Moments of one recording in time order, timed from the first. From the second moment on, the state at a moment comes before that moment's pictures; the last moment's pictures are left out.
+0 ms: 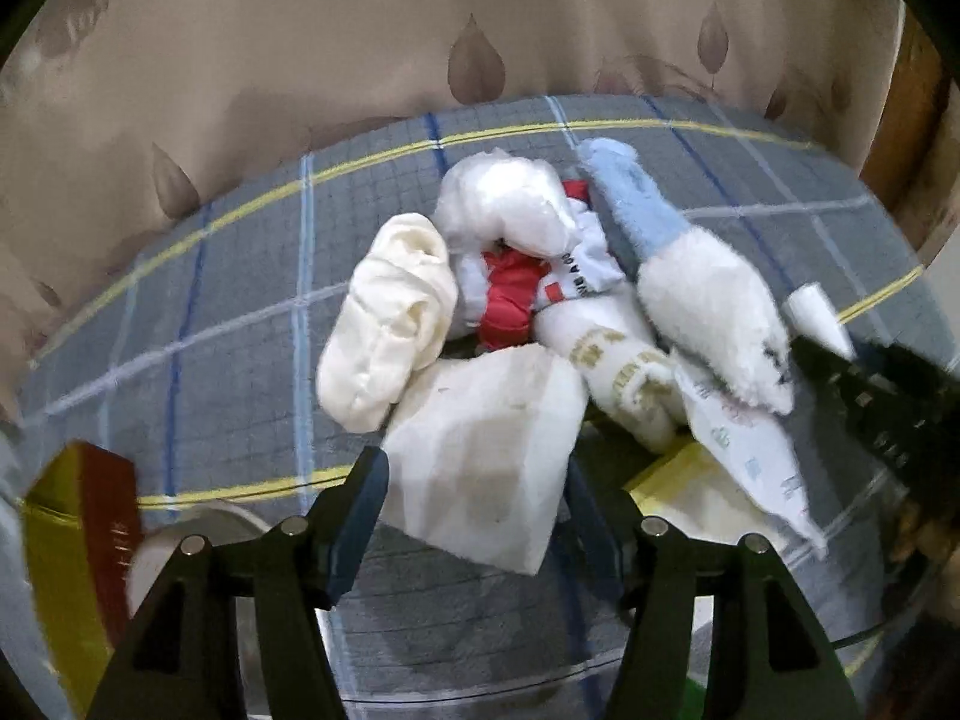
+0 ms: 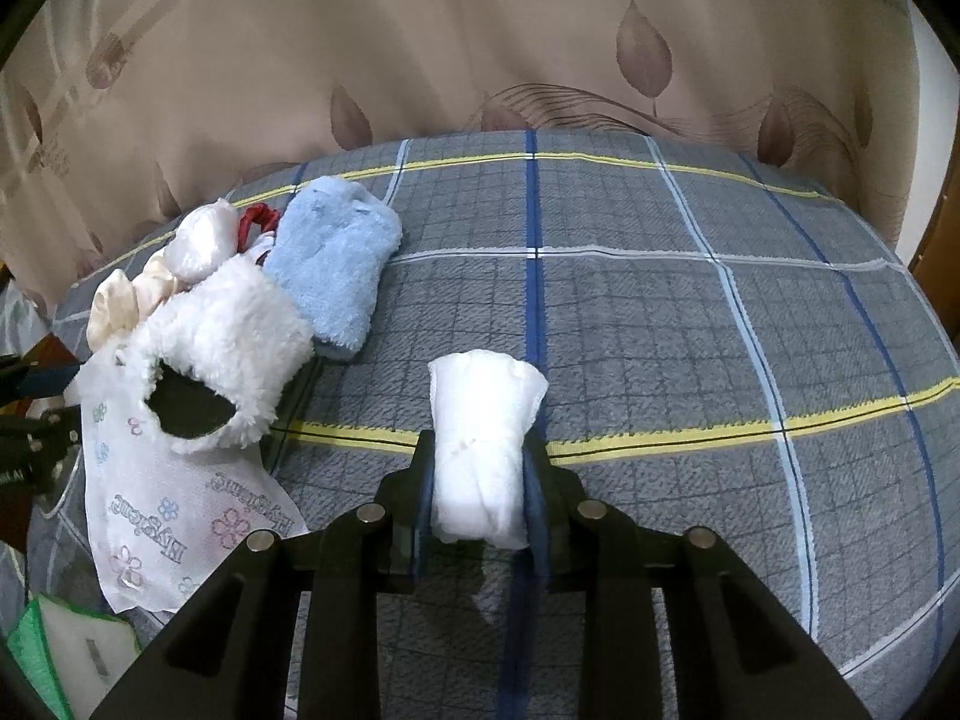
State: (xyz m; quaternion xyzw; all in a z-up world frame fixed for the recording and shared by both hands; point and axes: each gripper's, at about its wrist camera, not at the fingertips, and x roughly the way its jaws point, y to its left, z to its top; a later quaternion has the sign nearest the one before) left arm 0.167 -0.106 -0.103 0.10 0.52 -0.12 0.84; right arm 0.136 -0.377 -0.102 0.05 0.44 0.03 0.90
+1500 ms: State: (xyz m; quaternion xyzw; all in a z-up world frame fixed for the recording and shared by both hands) left arm 0.043 0.006 0.000 0.03 0.50 -0.10 0.86; right arm 0.137 -0.365 -0.102 0.00 0.44 0.02 0.90
